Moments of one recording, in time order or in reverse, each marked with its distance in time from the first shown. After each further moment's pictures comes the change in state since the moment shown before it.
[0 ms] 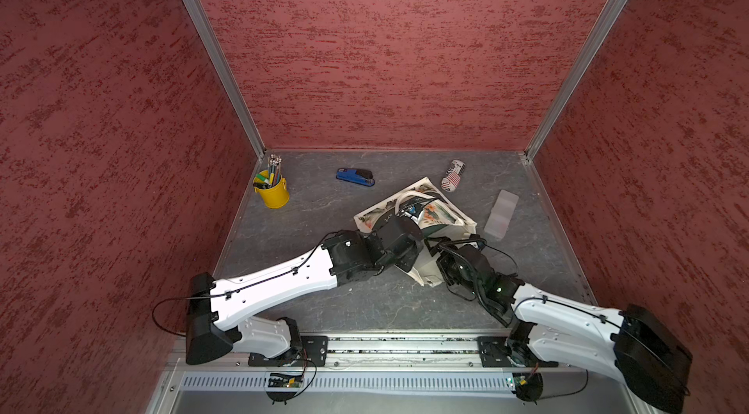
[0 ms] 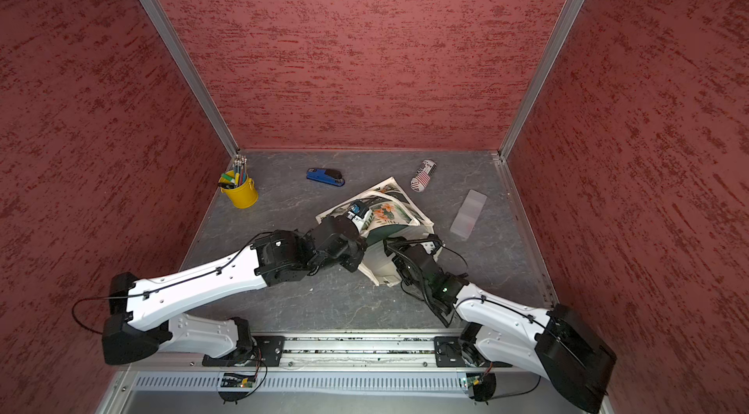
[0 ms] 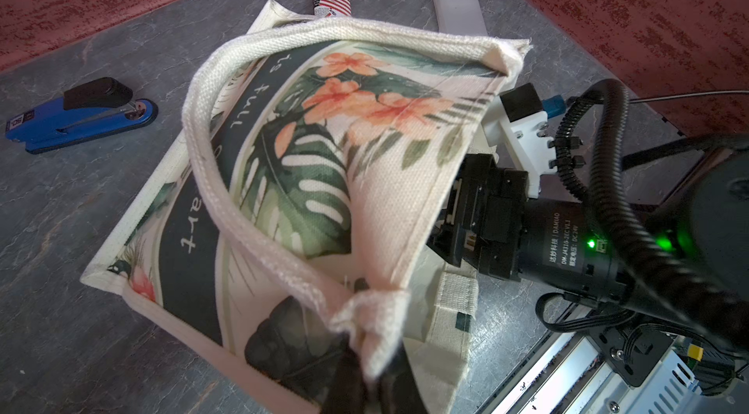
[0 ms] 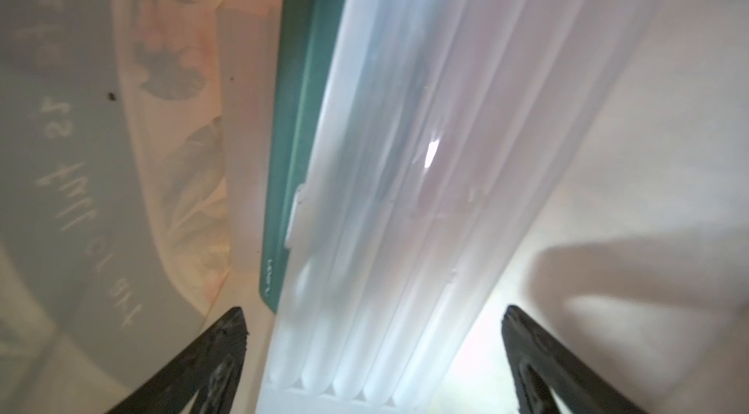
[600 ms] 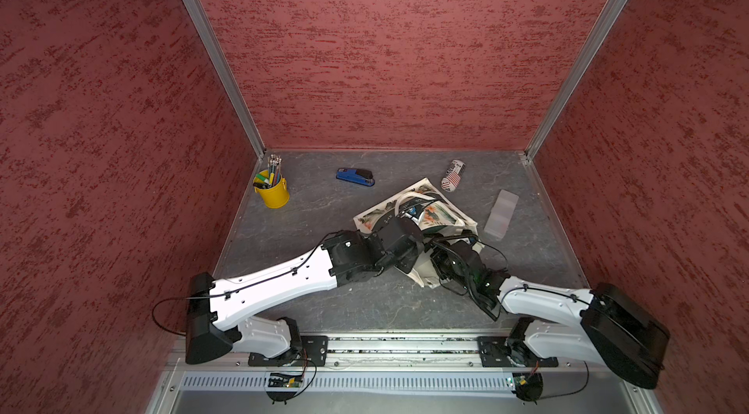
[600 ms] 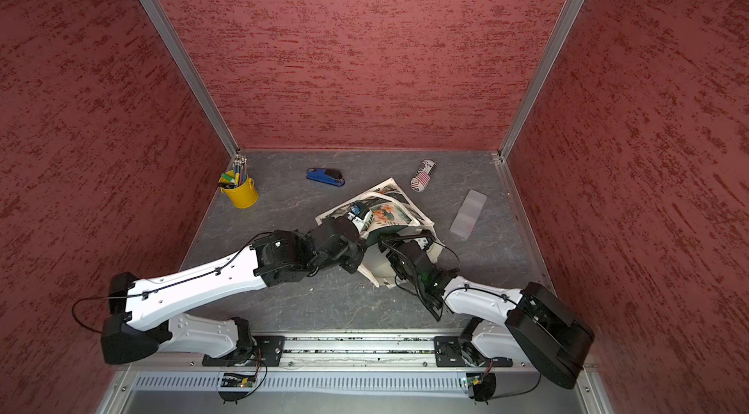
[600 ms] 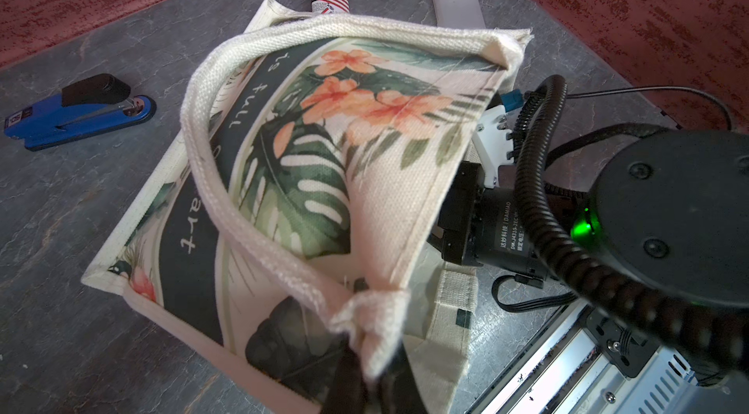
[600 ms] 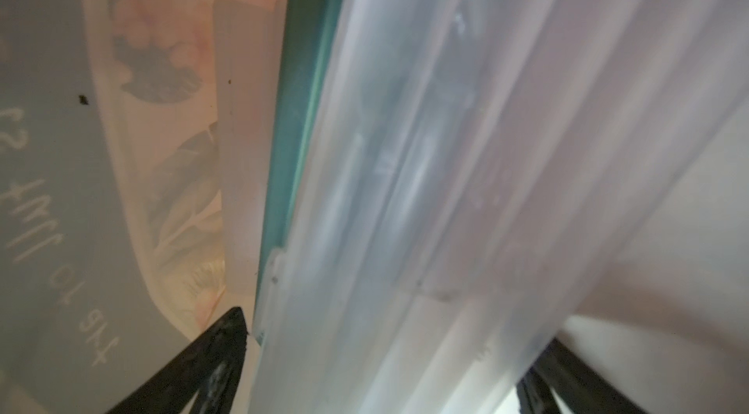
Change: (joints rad) left arm -0.011 0.000 0.011 -0.021 0.000 -0.006; right arm -0.015 0.164 0.010 0.219 -0.020 -0.042
